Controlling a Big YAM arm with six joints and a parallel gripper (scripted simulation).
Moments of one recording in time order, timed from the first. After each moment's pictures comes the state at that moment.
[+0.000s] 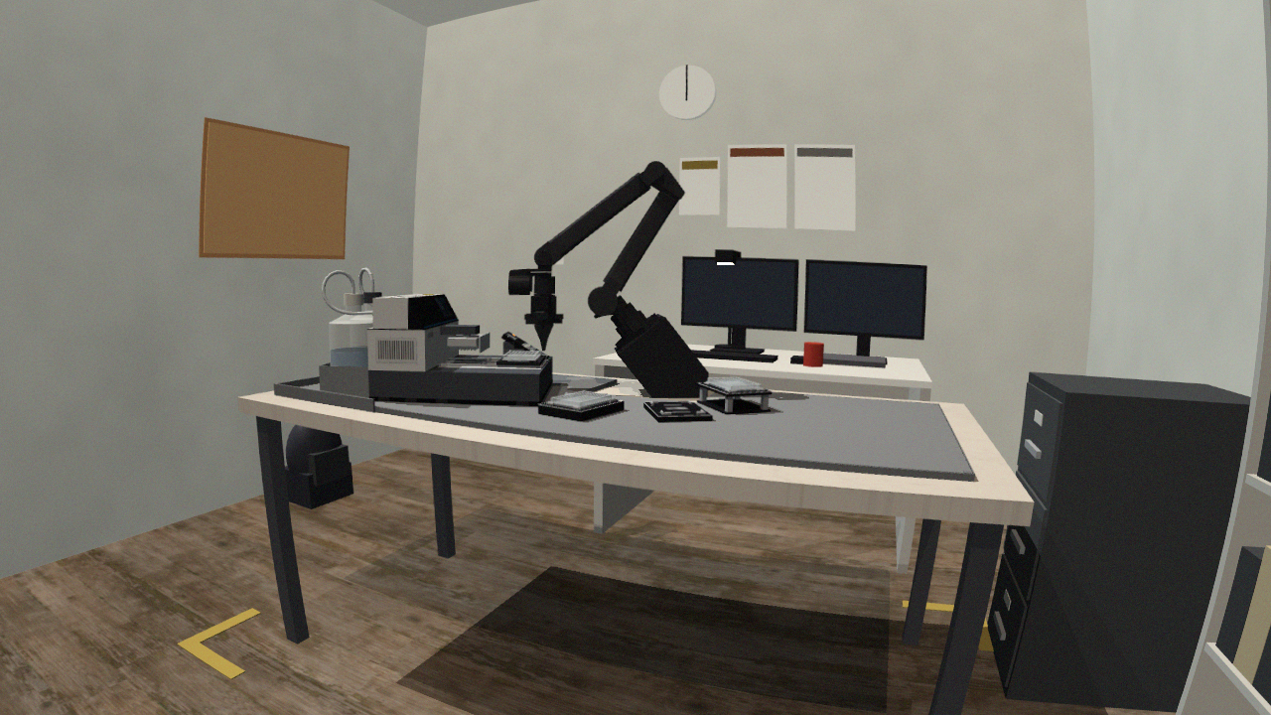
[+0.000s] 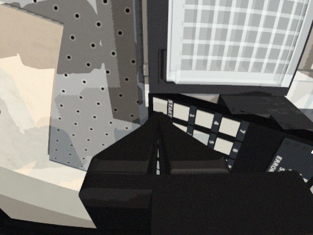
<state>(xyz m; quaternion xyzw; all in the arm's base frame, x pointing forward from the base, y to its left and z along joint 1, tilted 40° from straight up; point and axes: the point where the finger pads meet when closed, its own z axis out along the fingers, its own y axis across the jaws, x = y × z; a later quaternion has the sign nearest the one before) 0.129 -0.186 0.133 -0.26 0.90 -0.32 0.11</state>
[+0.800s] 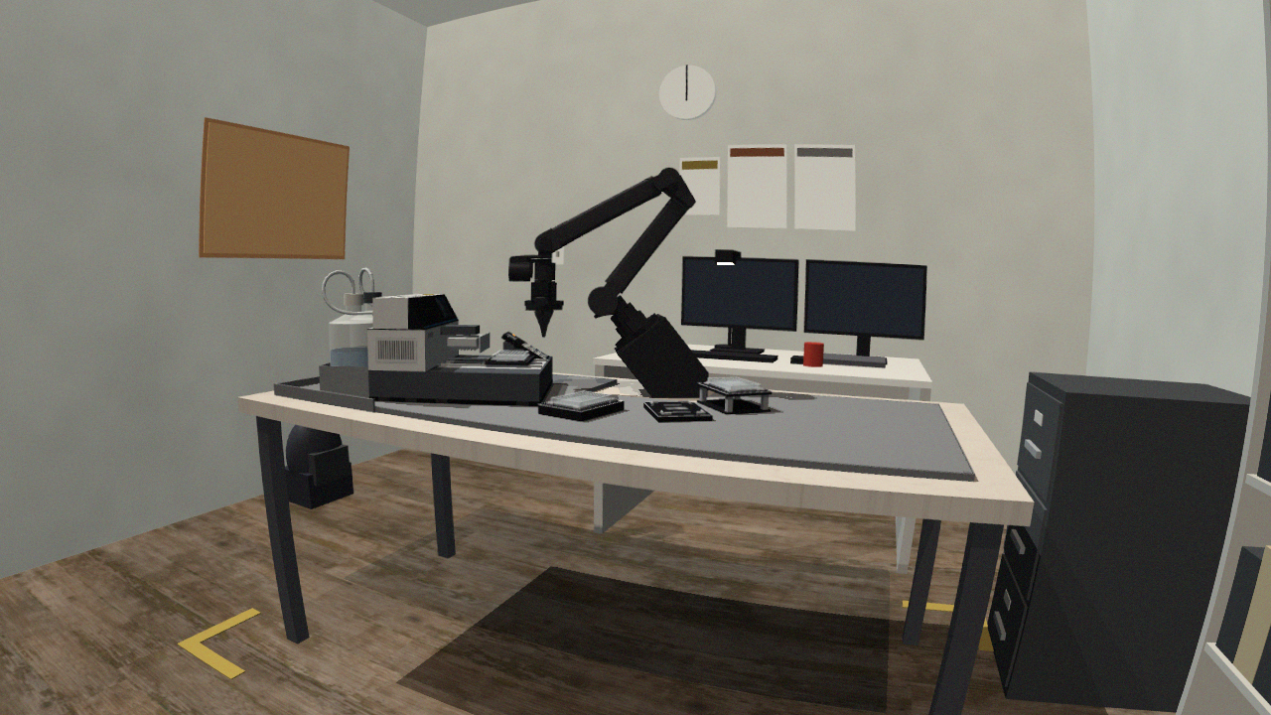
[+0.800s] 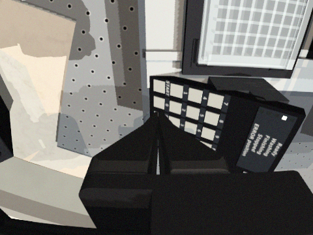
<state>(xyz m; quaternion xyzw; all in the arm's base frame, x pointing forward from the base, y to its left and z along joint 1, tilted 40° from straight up) 0.116 -0.167 0.162 -0.26 0.90 -0.32 0.11</state>
